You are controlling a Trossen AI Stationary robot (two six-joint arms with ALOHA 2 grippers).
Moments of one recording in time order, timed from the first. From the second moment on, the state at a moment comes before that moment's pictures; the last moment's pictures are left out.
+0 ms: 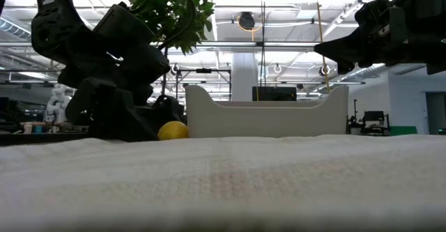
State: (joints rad) left arm -0.07 1.75 0.49 0.65 0.21 0.17; right arm -0.21 0.78 0.02 0.81 -0.16 0.01
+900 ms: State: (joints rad) left arm -0.07 1.75 0.49 0.65 0.21 0.18; right arm -0.21 0.78 0.02 0.81 -0.16 0.01
